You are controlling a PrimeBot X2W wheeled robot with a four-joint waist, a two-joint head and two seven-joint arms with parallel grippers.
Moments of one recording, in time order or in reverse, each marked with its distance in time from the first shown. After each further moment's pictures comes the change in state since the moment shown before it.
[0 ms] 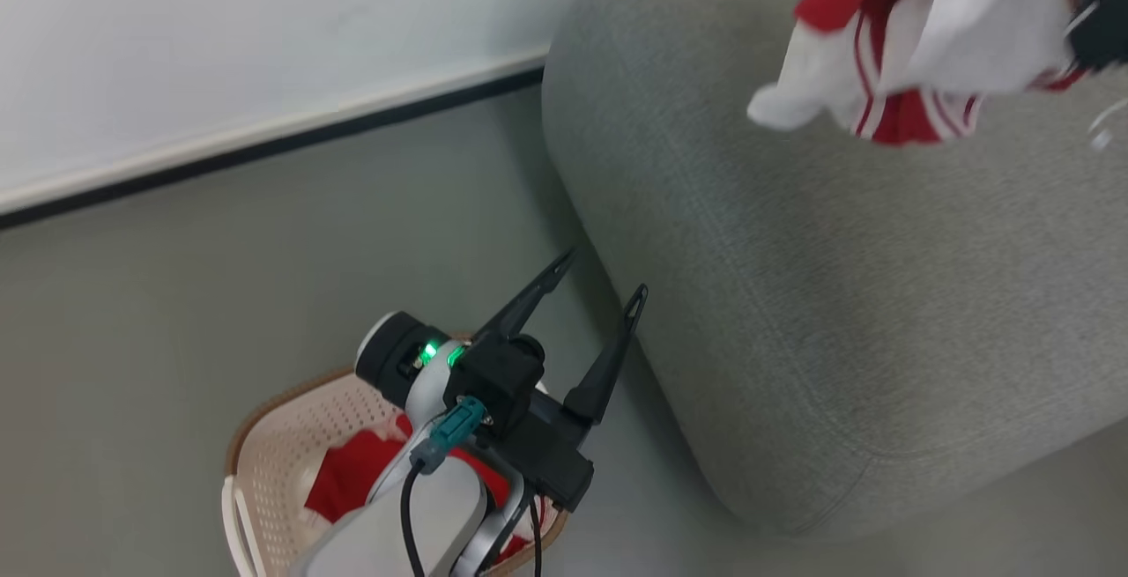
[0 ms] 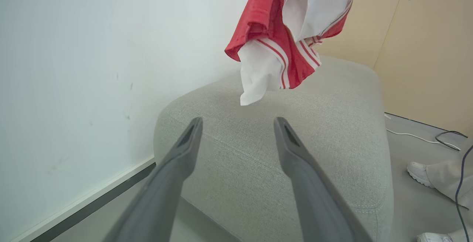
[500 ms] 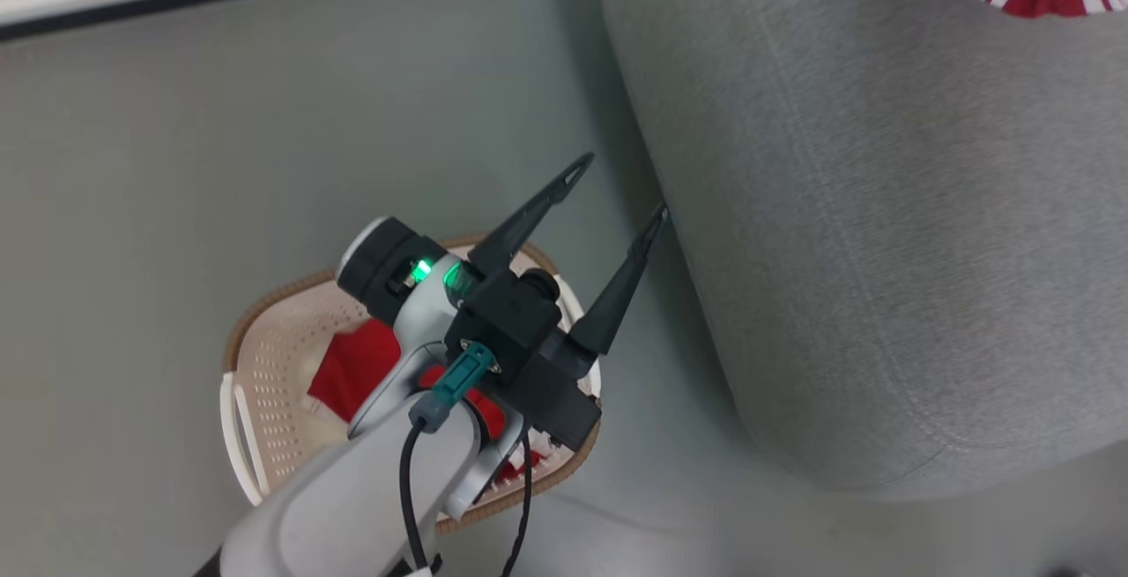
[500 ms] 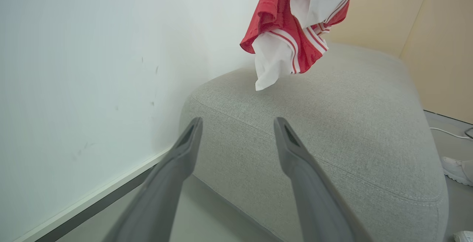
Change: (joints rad) left arm -0.126 0.040 0.003 -0.108 0.090 0.009 0.066; right arm -0.211 -0.081 -0.067 0.141 0.022 0.000 0.020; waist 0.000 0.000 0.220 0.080
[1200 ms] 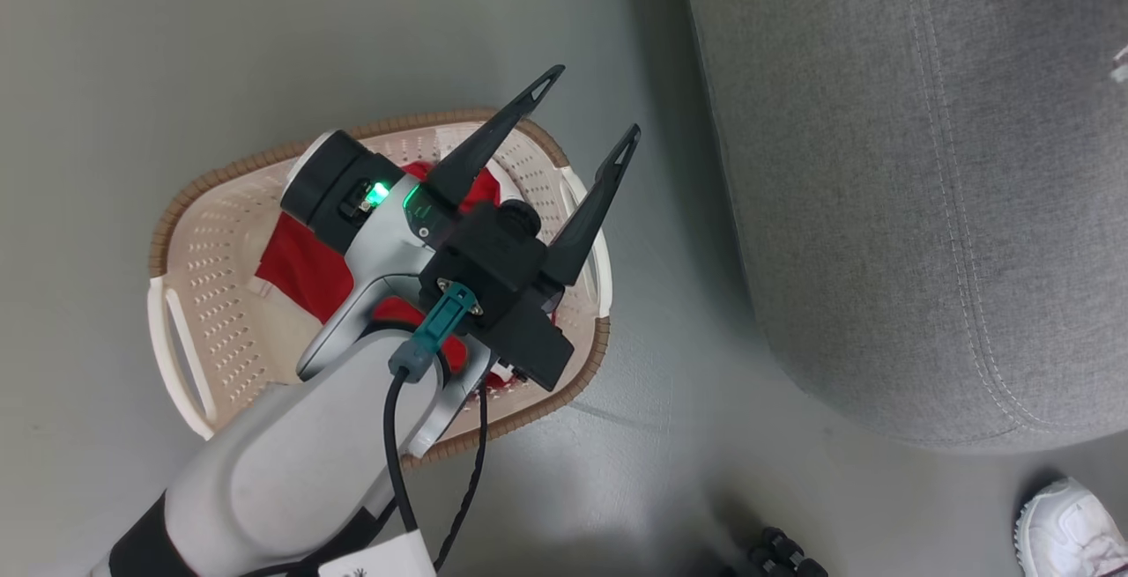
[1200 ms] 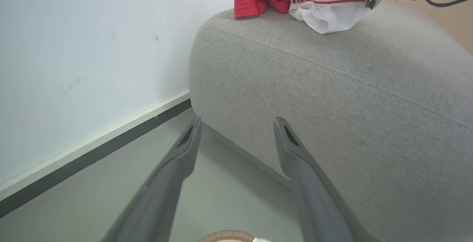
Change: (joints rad) left arm -0.116 0.070 0.014 -0.057 0.076 0.005 0.077; right arm 0.020 0.155 -0.001 0.183 0.040 -0.009 -0.041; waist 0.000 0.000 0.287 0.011
